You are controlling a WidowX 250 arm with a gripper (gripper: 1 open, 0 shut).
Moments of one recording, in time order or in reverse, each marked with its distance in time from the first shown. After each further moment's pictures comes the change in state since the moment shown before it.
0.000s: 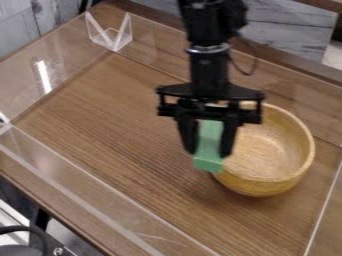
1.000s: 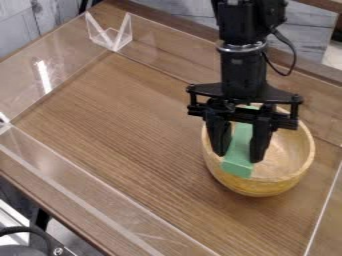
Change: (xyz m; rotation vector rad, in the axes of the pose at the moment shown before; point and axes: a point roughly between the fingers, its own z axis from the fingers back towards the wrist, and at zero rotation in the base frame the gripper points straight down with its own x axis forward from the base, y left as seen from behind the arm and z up) arm 0.003 -0.016 0.008 -0.049 -0.023 -0.106
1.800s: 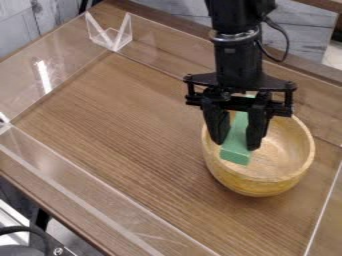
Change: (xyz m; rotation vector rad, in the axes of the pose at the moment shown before) arm 0.009 0.006 0.007 -0.032 -0.030 -0.028
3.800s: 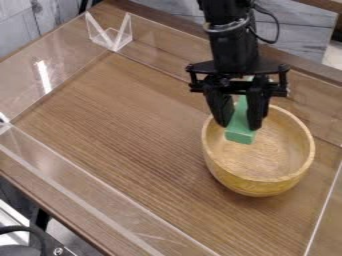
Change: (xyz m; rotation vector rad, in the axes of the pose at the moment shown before) arm 0.029 0.006 0.001 -0.072 -0.089 -0.036
